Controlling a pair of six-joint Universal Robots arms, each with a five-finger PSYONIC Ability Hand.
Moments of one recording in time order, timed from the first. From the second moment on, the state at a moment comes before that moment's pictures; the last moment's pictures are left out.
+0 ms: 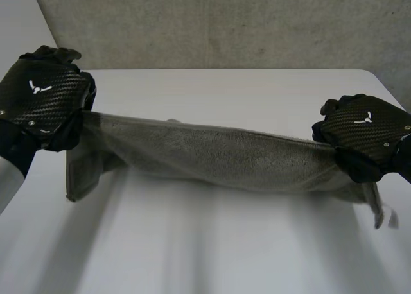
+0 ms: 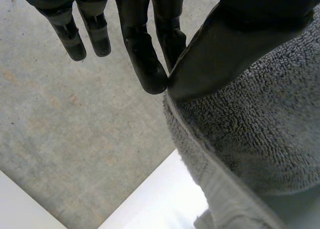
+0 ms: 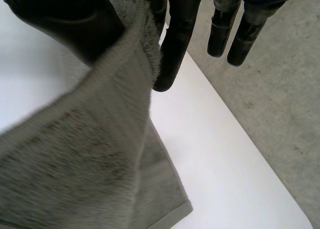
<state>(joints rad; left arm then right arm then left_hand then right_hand) 4.43 -1.25 -1.86 3.16 -1.39 3.54 1.71 -1.72 1.63 0.51 1.10 2.41 1.26 1.34 0.22 0.23 1.16 1.31 1.34 0.22 0.25 1.18</state>
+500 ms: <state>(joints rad) 4.44 -1.98 -1.53 3.17 -1.32 3.62 1.74 -1.24 1.46 0.29 1.19 2.31 1.26 1.35 0.22 0.23 1.17 1.31 1.34 0.22 0.25 1.18</state>
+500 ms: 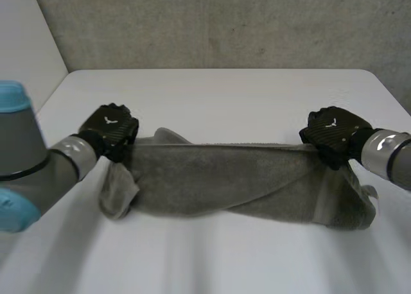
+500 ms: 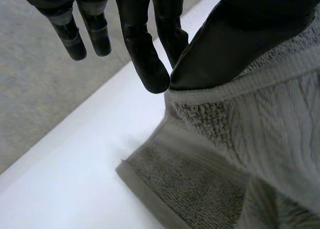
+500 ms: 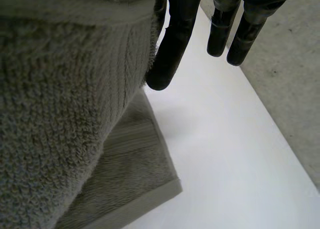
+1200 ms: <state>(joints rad) 4.40 -2.34 -1.20 3.44 -1.33 3.73 1.78 -0.94 1.37 -0.20 1.30 2.38 1.26 1.35 0.22 0.23 1.18 1.31 1.34 0.22 0.25 1.19</state>
